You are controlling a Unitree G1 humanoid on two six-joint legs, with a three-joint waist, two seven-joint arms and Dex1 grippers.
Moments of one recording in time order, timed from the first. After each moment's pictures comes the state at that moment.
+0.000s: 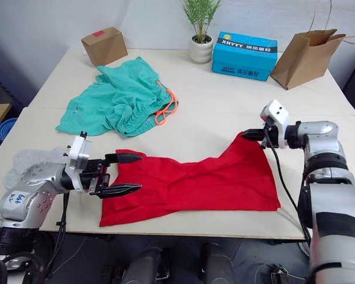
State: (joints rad) left arm -0.29 0.68 0.10 -0.14 -0.62 0.41 -1.18; right arm -1.02 -0.73 -0.02 1.17 0.06 -0.13 1.41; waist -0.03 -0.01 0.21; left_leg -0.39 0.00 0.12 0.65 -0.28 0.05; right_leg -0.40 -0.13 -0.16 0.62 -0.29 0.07
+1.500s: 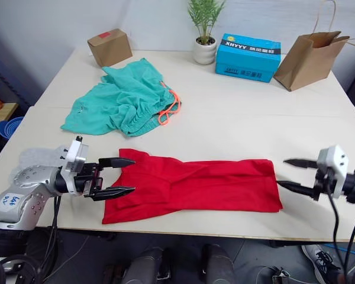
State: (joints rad) left arm -0.26 0.73 0.11 -0.11 -0.61 0.41 -1.20; right arm -0.34 -0.96 -0.28 0.51 0.42 -0.01 1.48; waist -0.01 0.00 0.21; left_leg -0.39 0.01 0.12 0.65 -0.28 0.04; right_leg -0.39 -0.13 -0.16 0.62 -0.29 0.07
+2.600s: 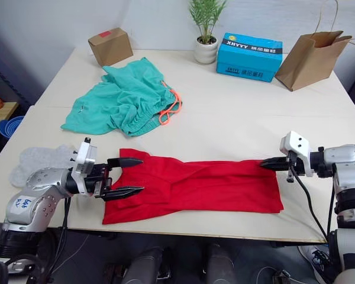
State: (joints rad) left arm -0.26 0.65 0.08 -0.14 -0.59 0.39 -1.18; right arm -0.65 -0.89 0.00 0.79 0.18 -0.13 1.50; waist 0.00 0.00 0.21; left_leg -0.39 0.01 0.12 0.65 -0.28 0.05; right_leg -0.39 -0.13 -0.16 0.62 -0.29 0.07
